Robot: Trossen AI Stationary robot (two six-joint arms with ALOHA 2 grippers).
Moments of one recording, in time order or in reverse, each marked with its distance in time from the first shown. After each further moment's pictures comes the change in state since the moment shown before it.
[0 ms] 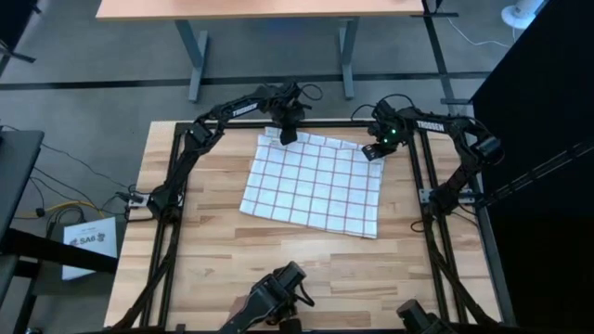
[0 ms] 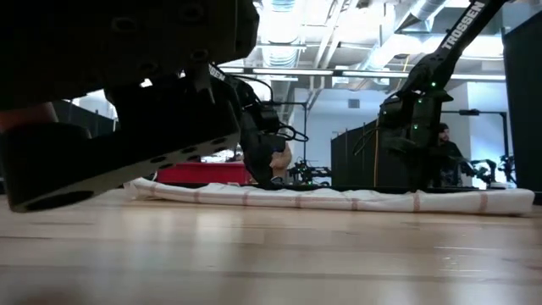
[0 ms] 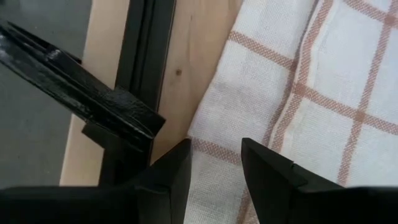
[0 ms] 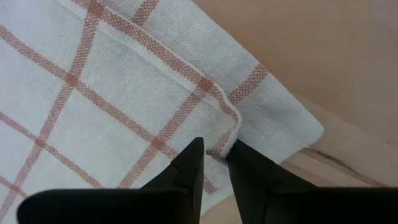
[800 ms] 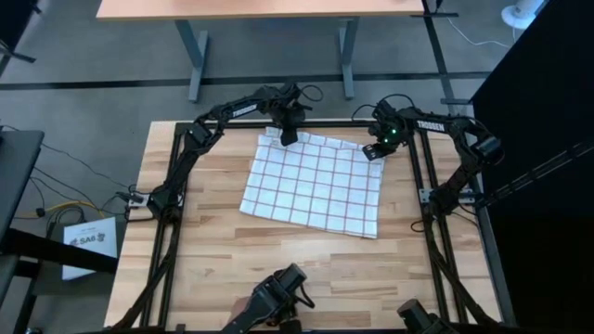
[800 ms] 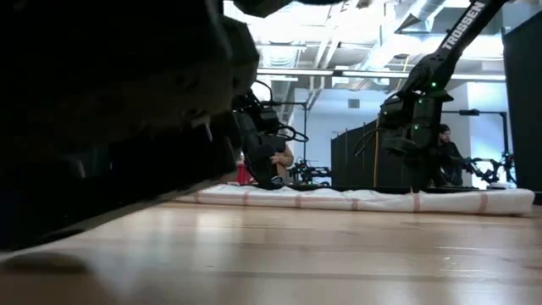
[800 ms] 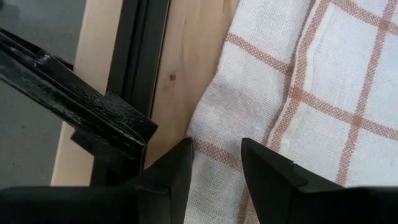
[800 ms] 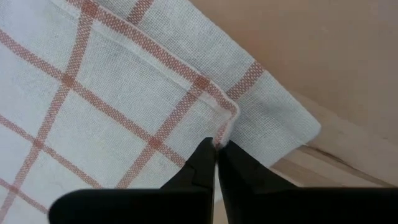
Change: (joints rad) left arm -0.007 0.008 -0.027 0.035 -0.002 0.001; right arm -0.002 0.000 0.000 -0.006 0.003 0.012
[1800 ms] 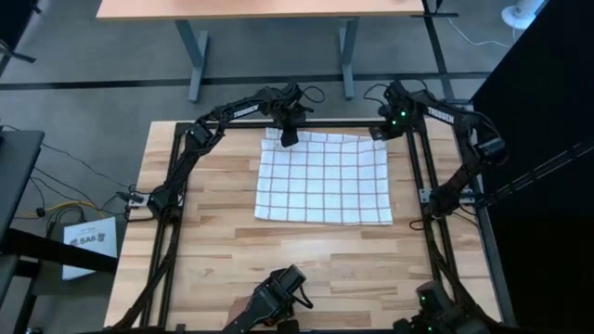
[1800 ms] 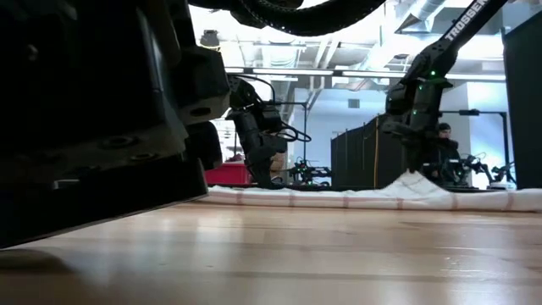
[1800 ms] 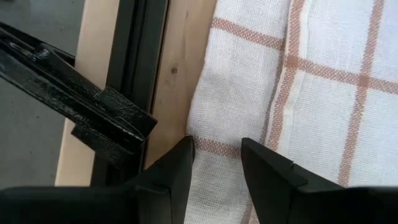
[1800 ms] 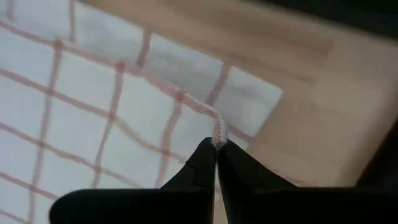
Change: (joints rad) left arm -0.006 0.003 -0.002 -0.042 -0.076 -0.004; right arm -0.145 -0.037 0.173 -0.104 0.006 0.040
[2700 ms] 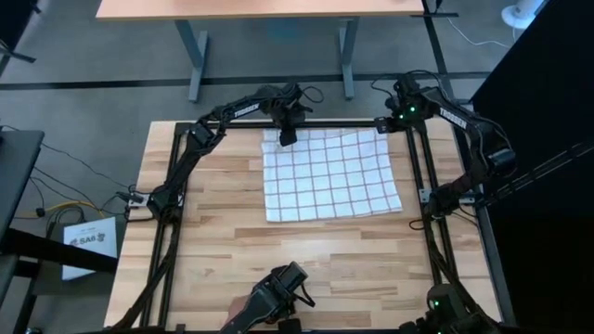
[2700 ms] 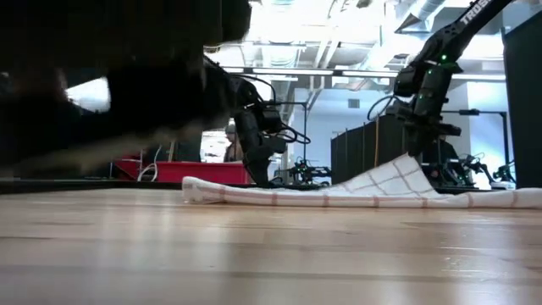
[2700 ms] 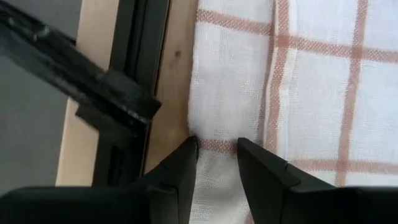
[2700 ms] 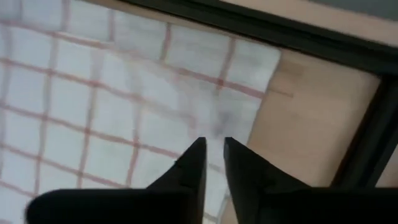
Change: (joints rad) left arm 0.002 0.012 0.123 -0.144 -0.024 0.002; right arm -0.012 -0.128 0.015 -0.028 -0.034 -0.032
